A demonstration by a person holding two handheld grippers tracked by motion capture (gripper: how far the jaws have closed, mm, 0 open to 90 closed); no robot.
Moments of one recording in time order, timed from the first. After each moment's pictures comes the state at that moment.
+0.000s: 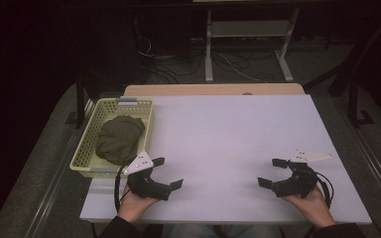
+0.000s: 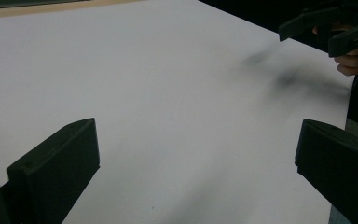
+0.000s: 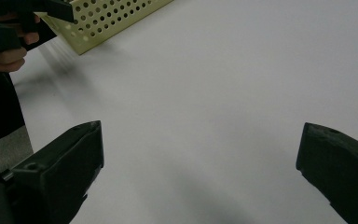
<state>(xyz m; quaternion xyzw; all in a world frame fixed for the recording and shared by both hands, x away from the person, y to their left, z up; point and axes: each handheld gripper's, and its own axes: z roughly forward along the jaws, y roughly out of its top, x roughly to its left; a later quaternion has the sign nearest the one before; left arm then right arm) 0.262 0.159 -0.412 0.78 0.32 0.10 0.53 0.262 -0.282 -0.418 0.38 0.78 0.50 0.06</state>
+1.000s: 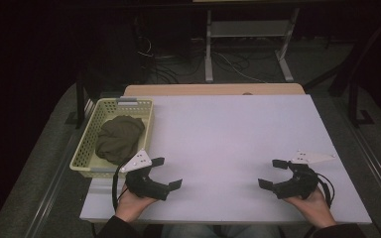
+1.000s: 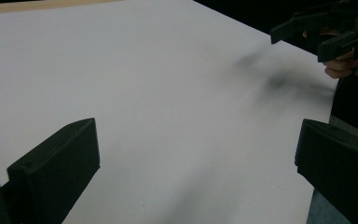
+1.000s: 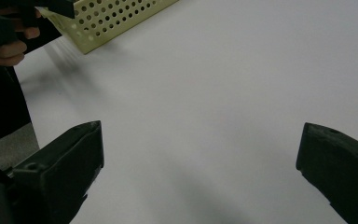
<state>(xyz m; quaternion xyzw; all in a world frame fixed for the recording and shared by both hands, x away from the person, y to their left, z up) 0.260 0.162 -0.402 0.78 0.32 0.08 0.53 0.259 -0.283 -0.416 0.38 0.78 0.50 0.06</state>
